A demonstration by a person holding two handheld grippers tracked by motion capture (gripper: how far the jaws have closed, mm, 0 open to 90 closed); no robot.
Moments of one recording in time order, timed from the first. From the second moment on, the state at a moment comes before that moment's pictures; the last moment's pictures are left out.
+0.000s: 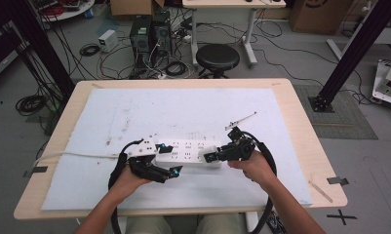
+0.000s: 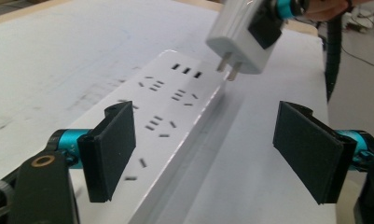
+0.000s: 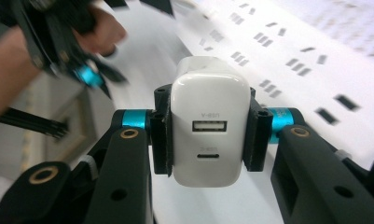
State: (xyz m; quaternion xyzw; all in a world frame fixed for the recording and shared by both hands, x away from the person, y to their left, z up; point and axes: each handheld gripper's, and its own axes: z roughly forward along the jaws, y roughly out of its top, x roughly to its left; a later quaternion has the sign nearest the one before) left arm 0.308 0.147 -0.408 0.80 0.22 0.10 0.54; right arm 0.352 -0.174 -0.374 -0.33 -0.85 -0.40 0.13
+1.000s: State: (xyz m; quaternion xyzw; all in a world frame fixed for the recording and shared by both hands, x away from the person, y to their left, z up) left arm 0.305 0.200 -0.396 0.76 0.31 0.19 0.54; right arm 0.342 -0.221 -0.348 -0.28 -0.91 -0.29 -0.01
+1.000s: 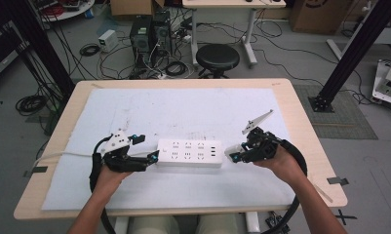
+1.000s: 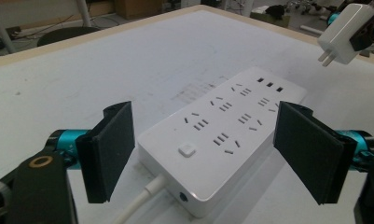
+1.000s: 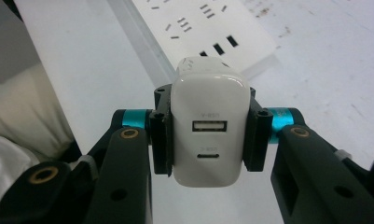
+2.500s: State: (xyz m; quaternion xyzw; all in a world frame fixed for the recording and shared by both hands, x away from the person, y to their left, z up) left arm 0.291 0.232 -0.401 0.74 0.33 0.23 0.54; right arm 0.377 -0.186 -0.317 -0.17 -0.95 -0.23 -0.08
